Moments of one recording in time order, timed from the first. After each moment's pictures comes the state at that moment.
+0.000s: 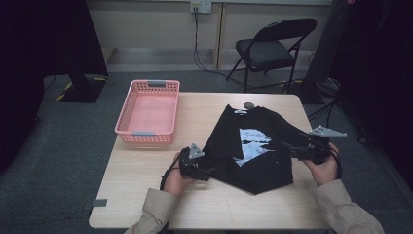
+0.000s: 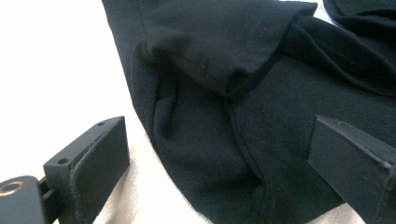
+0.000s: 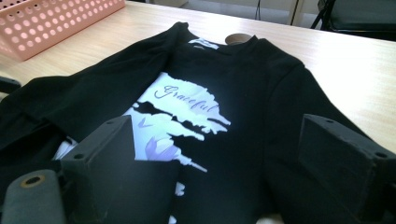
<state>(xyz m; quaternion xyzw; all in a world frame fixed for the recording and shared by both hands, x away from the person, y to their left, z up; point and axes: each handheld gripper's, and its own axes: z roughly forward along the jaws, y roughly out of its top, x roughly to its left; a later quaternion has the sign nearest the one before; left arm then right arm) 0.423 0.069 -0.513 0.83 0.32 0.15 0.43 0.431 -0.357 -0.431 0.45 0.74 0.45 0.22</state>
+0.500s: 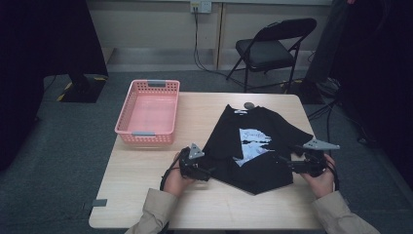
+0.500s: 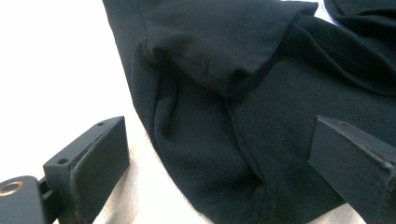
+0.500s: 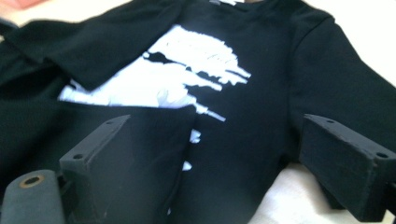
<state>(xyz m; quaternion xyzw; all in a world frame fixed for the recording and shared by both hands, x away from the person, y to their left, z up) 0.423 0.069 -0.513 0.83 0.32 0.15 0.43 0.410 -0.351 -0.465 0.43 0.77 0.42 0.21</state>
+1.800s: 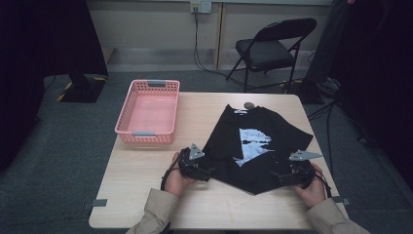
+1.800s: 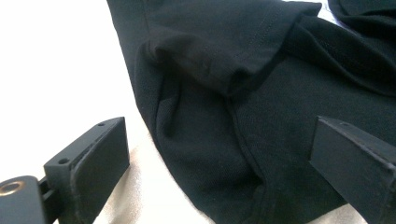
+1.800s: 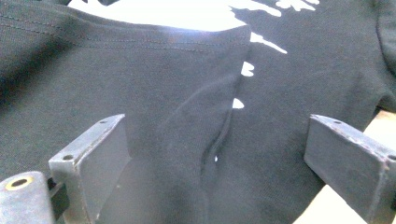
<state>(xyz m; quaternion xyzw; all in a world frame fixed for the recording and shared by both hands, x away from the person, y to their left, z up) 0.420 0.068 -0.512 0.83 0.33 0.16 0.42 0.399 -0.332 -0.501 0.40 0.82 0.36 0.17</state>
